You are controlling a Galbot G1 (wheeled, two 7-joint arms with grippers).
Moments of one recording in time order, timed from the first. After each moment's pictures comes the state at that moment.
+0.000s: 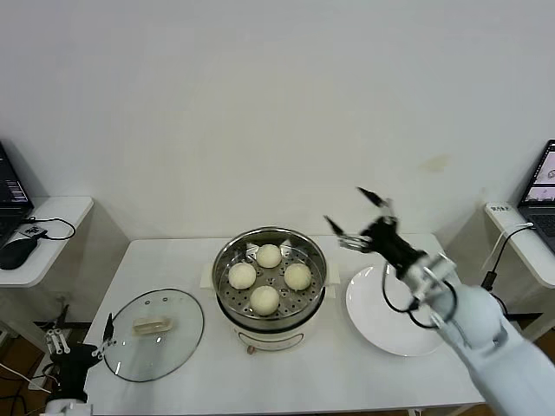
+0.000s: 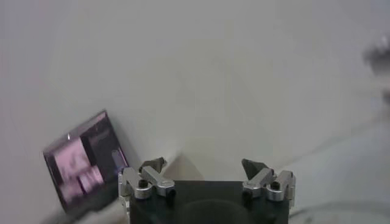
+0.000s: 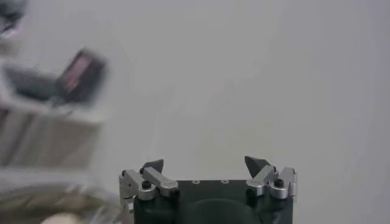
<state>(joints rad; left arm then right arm) 1.67 -1.20 -0.84 -1.82 0.50 -0.24 -0.24 -1.15 0.87 0.45 2.03 0.40 0.04 -0.11</state>
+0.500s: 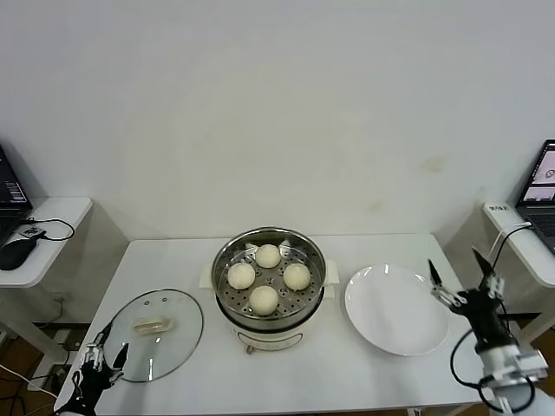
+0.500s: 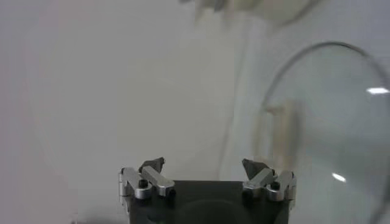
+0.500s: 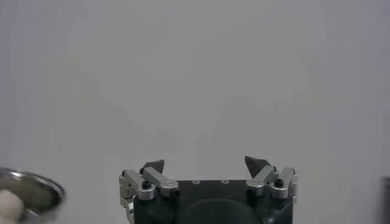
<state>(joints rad) 1.65 -1.15 -0.80 -1.66 1.07 -0.27 -0.24 -1.62 1.13 0.87 2.05 0.33 0.20 -0.07</state>
